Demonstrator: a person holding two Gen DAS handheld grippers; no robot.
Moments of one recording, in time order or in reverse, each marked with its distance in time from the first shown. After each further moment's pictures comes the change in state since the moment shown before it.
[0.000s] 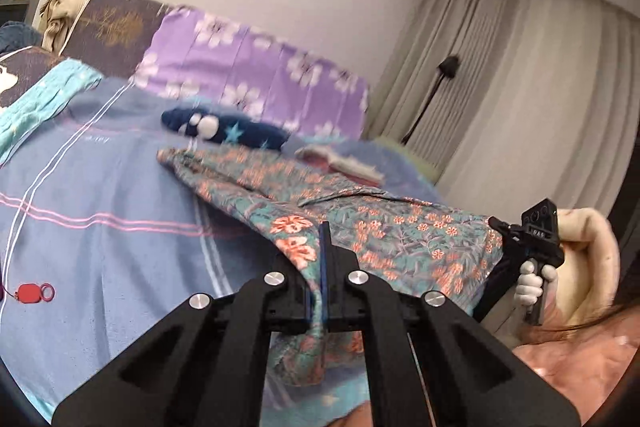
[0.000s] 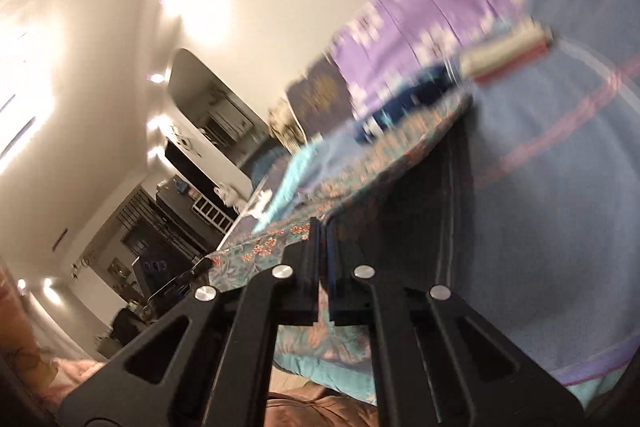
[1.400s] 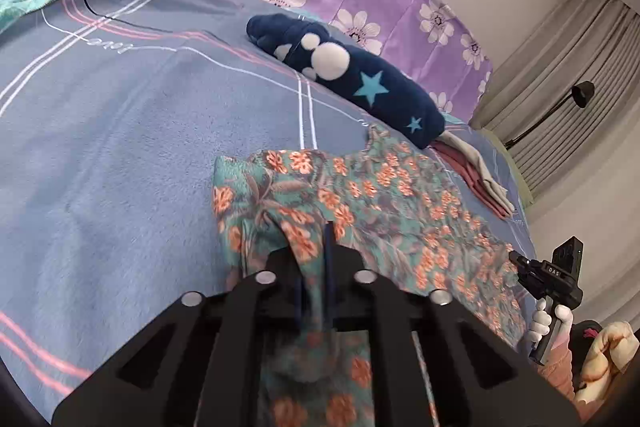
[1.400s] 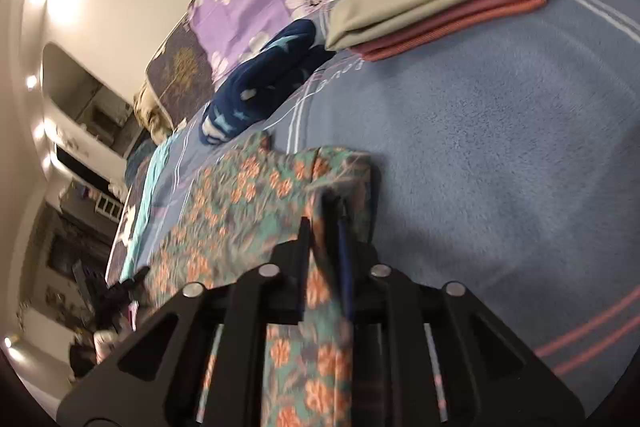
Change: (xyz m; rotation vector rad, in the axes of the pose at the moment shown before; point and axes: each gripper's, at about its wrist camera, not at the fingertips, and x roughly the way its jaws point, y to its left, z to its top) left arm 0.251 0.204 0.054 -0.315 0.268 0.248; right arm 0.268 -0.223 0.094 0.176 0.248 -0.404
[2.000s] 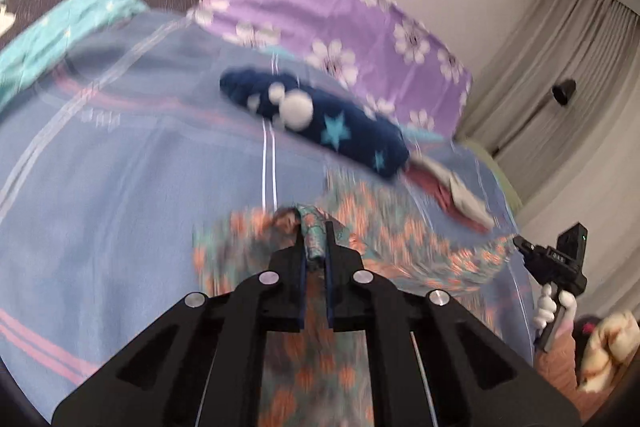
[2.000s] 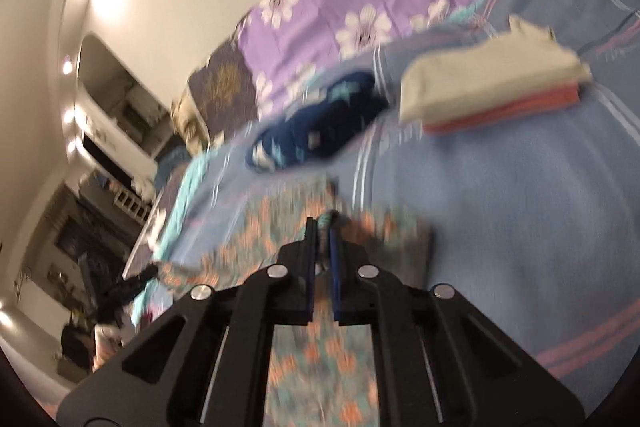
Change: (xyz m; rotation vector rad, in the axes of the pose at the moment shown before) left arm -0.025 -0.042 0.048 0.076 -0.099 0.011; right arm -0.042 0.044 0.047 -0.077 -0.119 0.084
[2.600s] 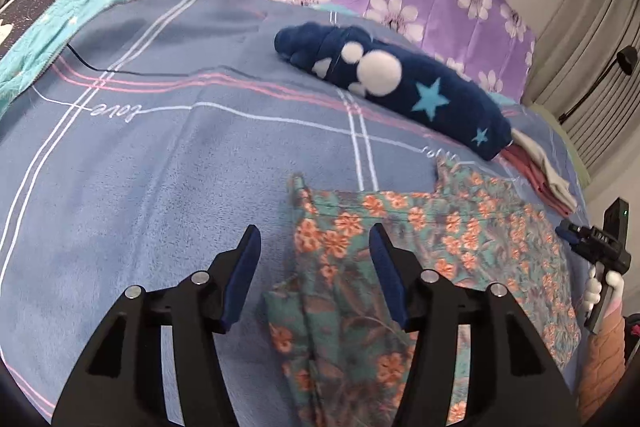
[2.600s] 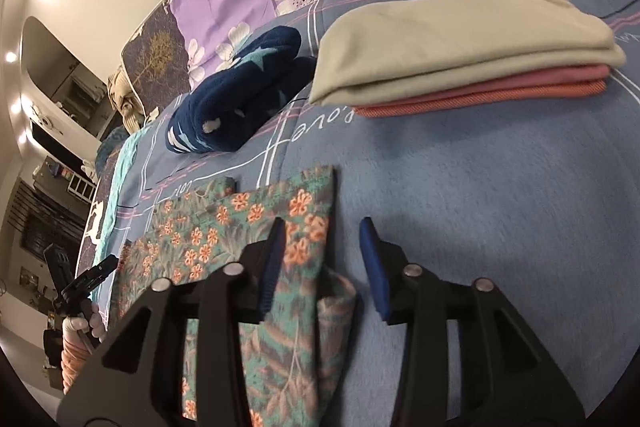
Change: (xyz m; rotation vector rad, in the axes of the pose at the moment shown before) left arm 0.093 0.053 0.014 0.041 0.199 0.209; right arm 0.094 -0.057 0.016 0.020 0.191 -0.180
